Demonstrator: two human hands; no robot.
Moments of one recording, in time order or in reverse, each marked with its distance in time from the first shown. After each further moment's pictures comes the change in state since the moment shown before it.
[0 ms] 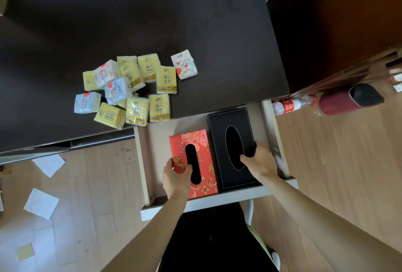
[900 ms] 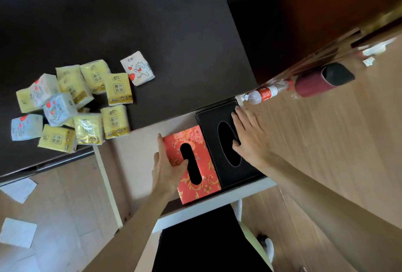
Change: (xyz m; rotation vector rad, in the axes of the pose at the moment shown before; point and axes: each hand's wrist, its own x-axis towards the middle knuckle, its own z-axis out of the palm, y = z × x) left_hand 0.014 0.039 0.044 0.235 -0.331 0.410; right_hand 0.063 0.032 -0.049 -0.672 0.267 -0.598
